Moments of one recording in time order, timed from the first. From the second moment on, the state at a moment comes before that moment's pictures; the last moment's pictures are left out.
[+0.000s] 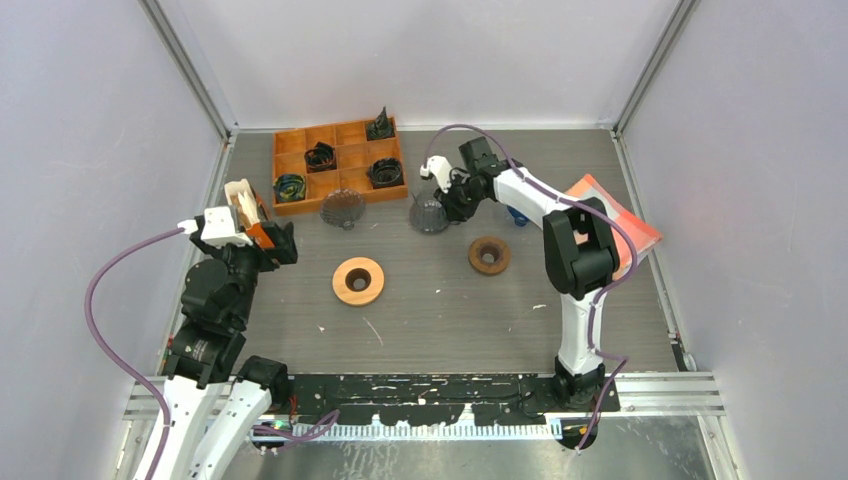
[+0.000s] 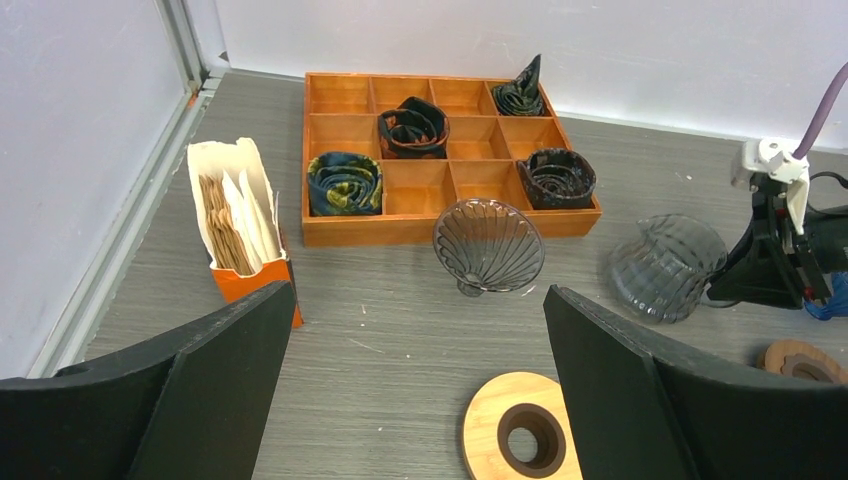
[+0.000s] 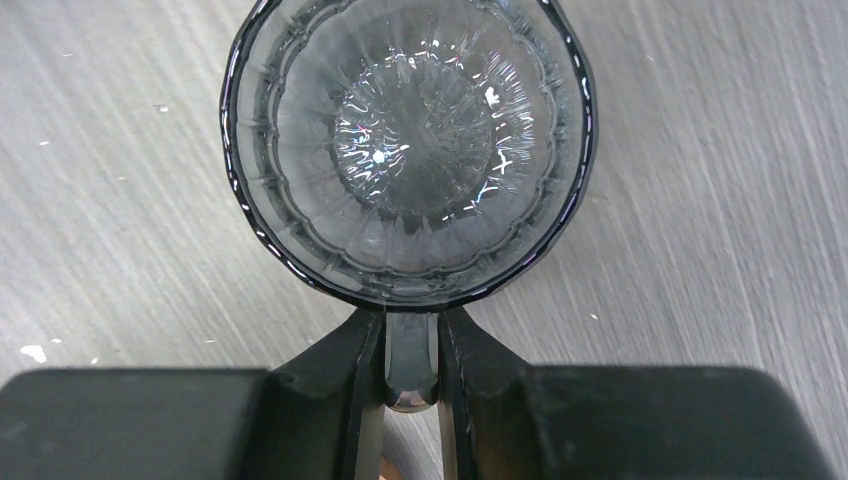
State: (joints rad) left arm -0.26 0.43 0.70 -0.32 -0.28 -0.15; right arm 0.40 2.03 1.55 -0.53 -0.38 -0.63
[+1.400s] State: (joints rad) left arm -0.26 0.46 0.72 -0.40 -0.21 -0.29; right arm 0.54 1.80 1.37 -0.65 -0.38 -0.81
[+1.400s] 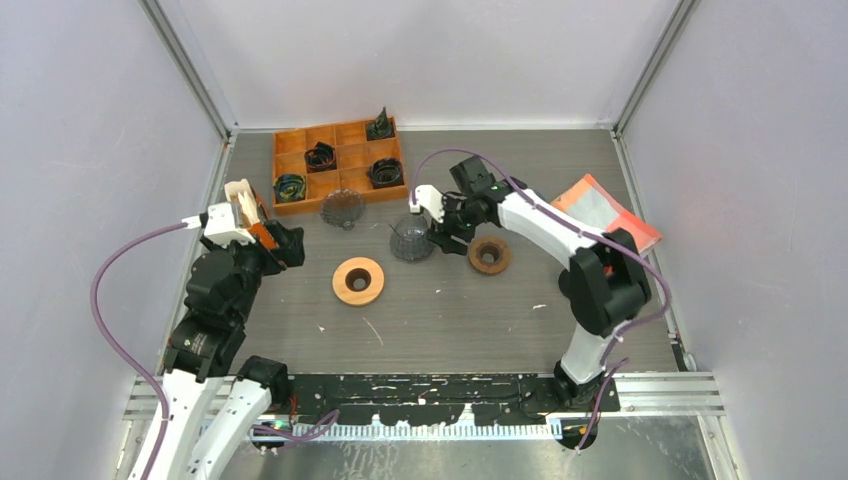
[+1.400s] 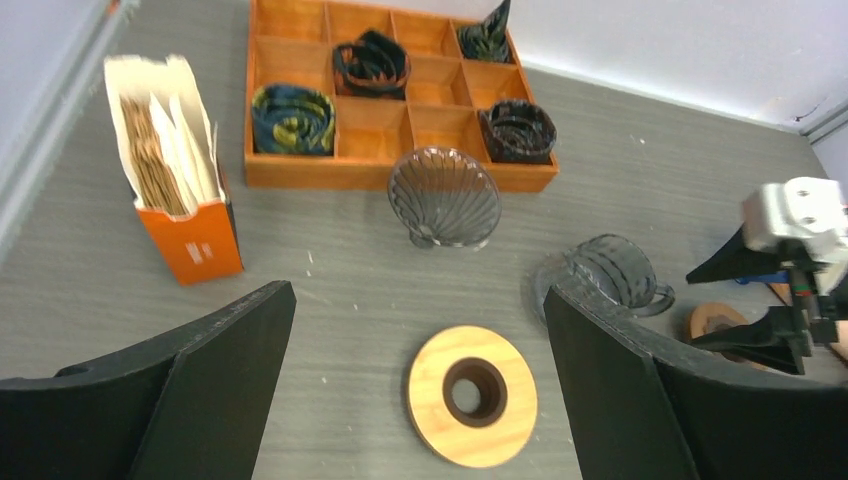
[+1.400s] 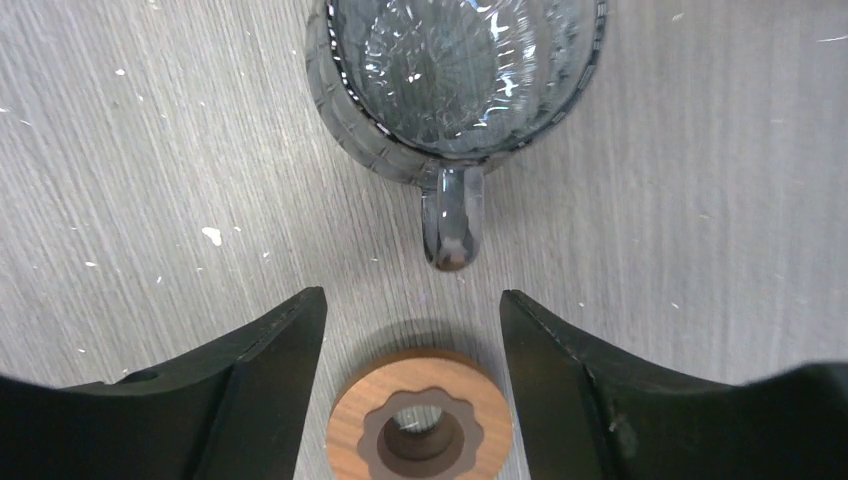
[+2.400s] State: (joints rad) left arm -0.28 1.01 0.79 -0.78 0.00 -0.63; right arm 0.56 0.92 0.62 0.12 -0.11 0.00
